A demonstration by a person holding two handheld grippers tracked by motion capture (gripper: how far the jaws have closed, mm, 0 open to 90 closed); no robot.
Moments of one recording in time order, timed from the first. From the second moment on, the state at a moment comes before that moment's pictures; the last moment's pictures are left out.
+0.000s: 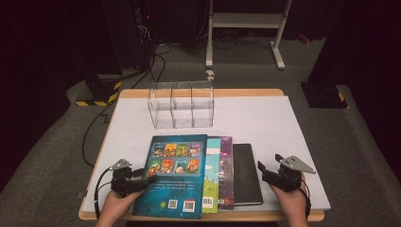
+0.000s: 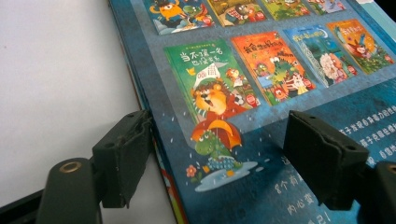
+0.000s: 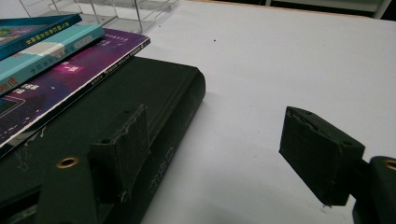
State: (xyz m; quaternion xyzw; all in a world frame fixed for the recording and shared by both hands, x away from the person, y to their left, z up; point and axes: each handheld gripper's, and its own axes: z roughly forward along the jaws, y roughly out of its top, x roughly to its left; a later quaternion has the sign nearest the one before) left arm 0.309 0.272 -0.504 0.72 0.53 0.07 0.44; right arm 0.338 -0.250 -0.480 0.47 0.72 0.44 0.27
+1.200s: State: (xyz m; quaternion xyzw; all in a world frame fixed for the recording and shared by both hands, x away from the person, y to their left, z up) left arm 0.298 0.206 -0.489 0.76 0.47 0.09 0.44; right arm 0.327 -0.213 -0.455 0.42 0.74 0.48 0.20
